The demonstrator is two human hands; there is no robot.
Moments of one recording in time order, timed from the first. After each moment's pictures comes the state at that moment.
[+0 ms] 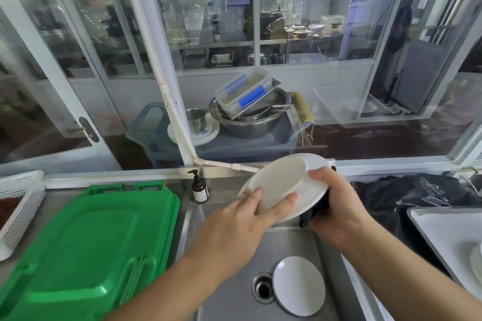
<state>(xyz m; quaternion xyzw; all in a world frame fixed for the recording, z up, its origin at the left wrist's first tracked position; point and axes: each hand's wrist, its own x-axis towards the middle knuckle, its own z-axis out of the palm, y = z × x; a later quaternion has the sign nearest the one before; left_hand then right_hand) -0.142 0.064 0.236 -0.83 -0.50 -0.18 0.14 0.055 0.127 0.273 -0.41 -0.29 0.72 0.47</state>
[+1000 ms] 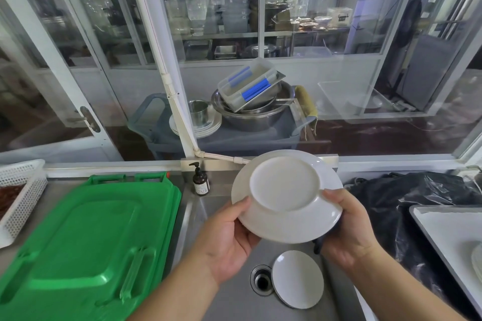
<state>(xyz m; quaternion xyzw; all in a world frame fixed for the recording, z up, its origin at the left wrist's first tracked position) -0.130 0.061 0.241 -0.07 -0.41 -0.58 -0.70 0.066 0.114 0.222 -0.38 -0.25 0.74 0.49</state>
